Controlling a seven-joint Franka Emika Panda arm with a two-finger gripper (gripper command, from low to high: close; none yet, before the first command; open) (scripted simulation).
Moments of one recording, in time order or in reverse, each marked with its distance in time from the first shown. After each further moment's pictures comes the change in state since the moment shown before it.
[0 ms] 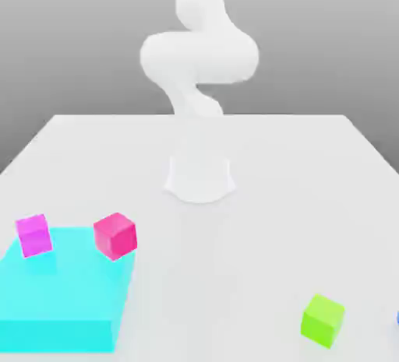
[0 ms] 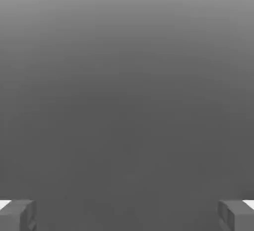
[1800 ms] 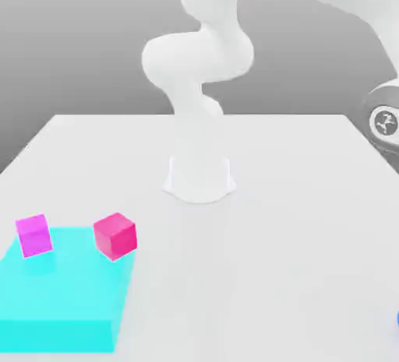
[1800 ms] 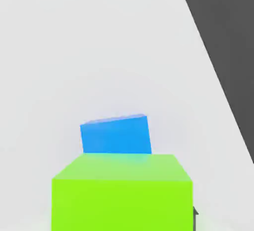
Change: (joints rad) arm 0.441 1.119 0.182 0.136 -0.139 0.241 -0.407
